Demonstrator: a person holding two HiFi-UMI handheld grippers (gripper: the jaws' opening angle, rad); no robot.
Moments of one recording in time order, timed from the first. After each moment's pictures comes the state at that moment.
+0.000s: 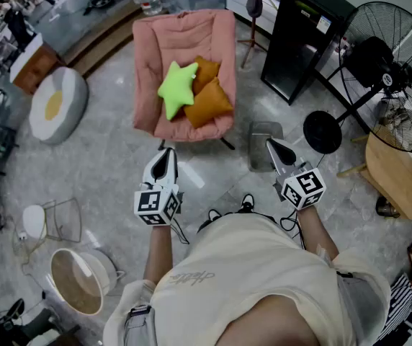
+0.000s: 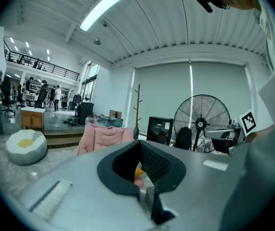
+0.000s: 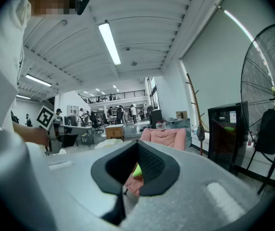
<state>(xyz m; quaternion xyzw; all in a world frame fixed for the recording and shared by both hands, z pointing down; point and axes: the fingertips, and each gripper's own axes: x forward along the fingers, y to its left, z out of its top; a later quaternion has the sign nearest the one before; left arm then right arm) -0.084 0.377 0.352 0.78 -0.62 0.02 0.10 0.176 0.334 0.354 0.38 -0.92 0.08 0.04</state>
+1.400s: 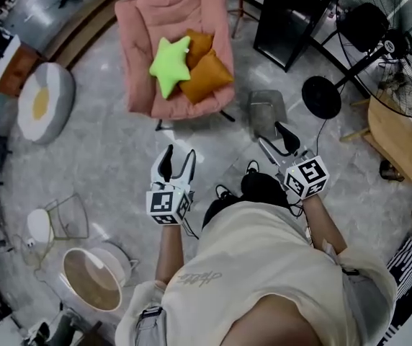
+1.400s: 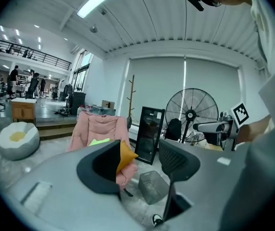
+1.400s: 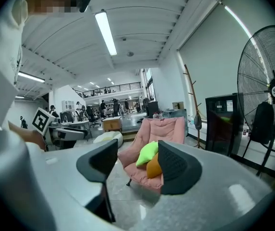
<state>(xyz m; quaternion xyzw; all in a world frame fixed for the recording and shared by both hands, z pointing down) -0.091 0.415 0.408 0.81 -0.57 0.06 0.14 0.138 0.374 0.394 0.40 -0.91 0.11 0.08</state>
